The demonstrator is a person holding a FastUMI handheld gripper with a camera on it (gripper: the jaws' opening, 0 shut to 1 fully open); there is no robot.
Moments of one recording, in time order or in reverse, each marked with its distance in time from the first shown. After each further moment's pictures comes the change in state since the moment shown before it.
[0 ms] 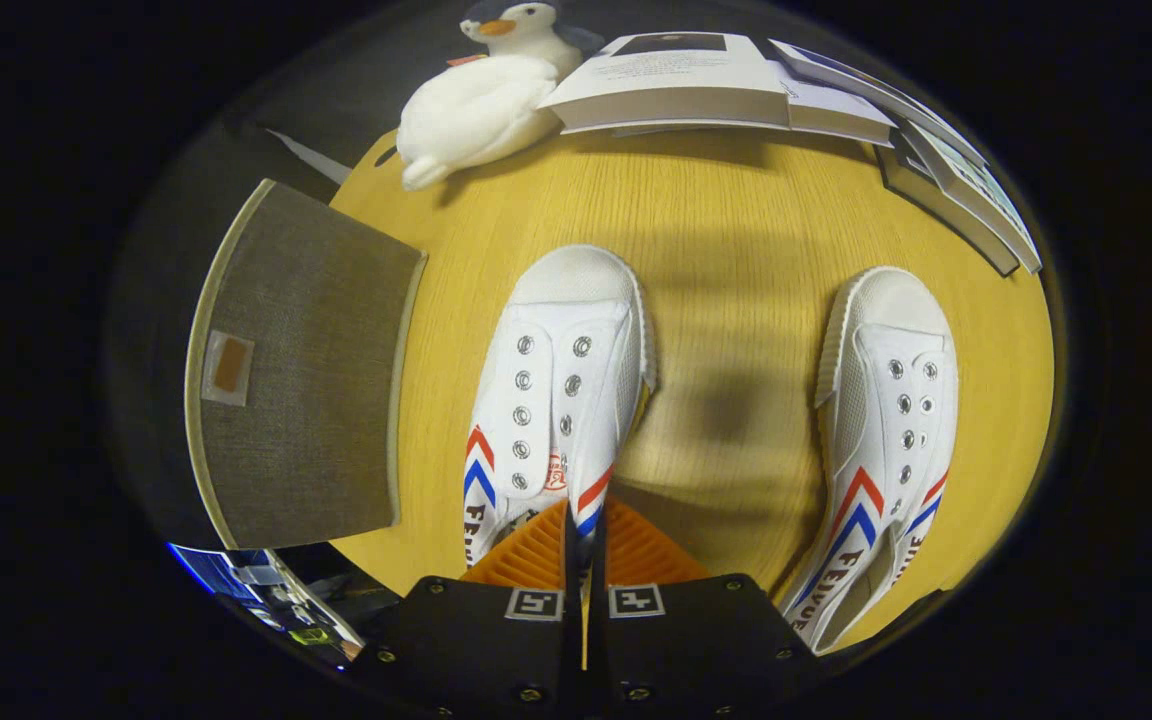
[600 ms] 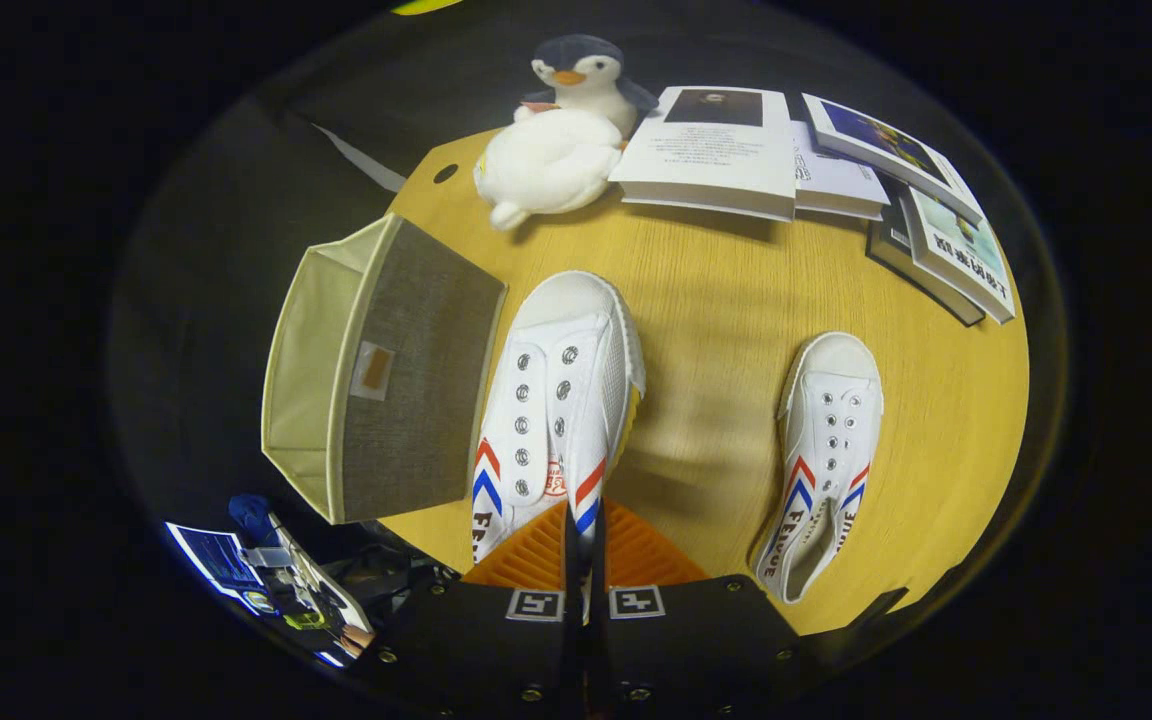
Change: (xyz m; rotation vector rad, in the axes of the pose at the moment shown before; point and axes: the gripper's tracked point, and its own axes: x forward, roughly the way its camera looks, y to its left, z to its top) arm -0.097 0.040 0.011 -0.122 -0.032 -0.012
